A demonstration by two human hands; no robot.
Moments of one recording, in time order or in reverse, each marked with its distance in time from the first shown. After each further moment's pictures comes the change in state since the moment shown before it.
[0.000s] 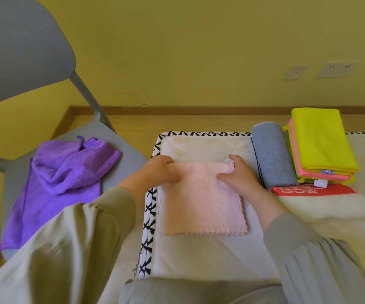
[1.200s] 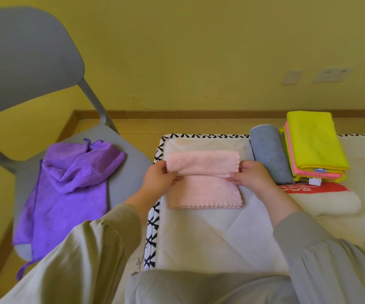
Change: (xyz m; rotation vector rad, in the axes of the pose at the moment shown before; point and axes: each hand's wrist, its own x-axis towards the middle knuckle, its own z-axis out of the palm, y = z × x) left_hand -0.032 -0.003 0.024 -0.776 0.218 -0.052; right_hand -0.018 0.000 -0.030 0.283 -0.057 0.033
